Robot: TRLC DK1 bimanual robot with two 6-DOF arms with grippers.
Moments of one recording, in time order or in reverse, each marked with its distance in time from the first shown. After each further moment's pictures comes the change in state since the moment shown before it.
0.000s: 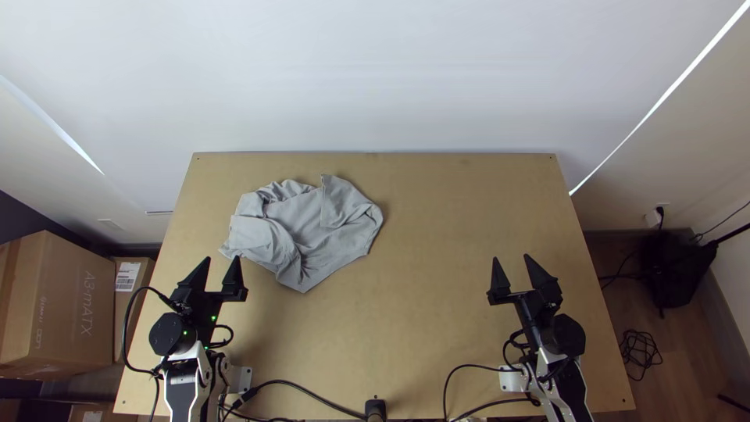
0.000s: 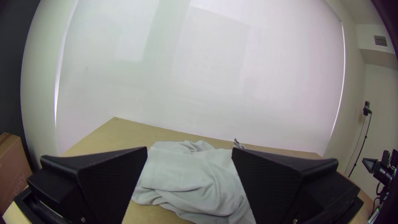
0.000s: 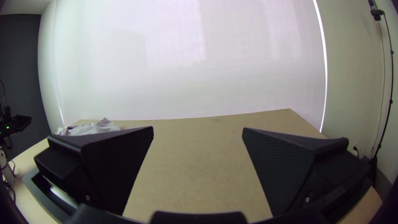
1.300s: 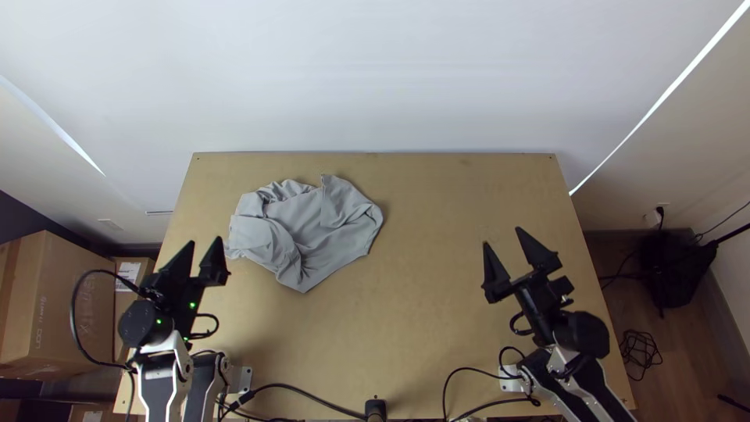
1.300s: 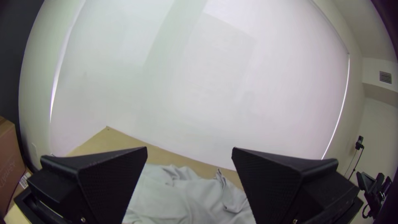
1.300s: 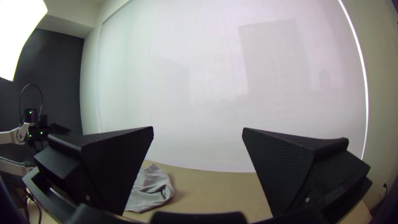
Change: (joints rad) left arm 0.028 0.268 0.306 -0.001 0.023 -0.157; right arm 0.270 0.365 0.282 0.345 -0.009 -0.054
